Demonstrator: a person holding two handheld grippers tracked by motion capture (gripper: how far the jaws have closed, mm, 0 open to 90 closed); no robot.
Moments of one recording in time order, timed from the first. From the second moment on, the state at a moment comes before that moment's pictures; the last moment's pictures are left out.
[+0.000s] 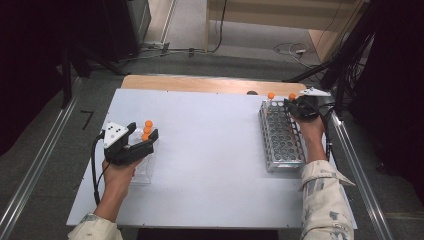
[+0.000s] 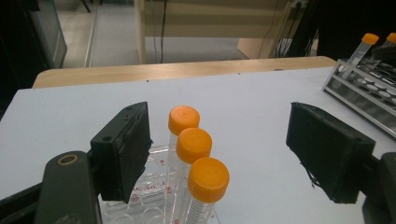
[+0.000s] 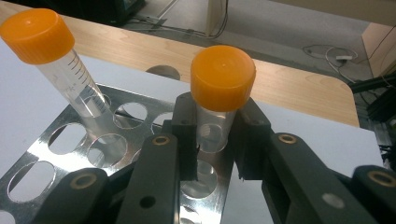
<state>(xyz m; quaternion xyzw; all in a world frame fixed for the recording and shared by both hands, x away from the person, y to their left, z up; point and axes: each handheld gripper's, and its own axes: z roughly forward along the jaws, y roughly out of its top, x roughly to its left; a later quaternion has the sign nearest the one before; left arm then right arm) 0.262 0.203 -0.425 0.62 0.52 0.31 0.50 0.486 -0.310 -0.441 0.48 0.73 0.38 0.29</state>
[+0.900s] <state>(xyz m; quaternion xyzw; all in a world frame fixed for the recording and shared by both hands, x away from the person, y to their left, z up) 0.260 0.203 -0.422 0.62 0.52 0.30 0.51 0.457 -0.306 -0.383 0.46 0.72 0.41 0.32</state>
